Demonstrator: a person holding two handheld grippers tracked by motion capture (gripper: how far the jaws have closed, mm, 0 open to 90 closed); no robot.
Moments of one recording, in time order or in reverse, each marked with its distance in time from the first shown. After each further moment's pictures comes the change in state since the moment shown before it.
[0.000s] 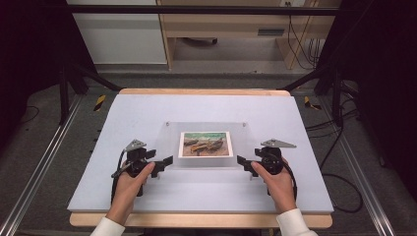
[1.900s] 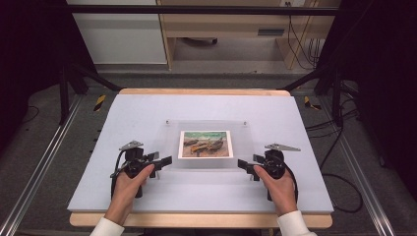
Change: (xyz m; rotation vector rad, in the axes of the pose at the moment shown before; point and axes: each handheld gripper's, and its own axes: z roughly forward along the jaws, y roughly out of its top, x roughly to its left) left arm 0.008 -0.002 -0.003 0.019 -0.090 -0.077; right arm -0.006 -0.012 -0.005 0.021 0.099 0.117
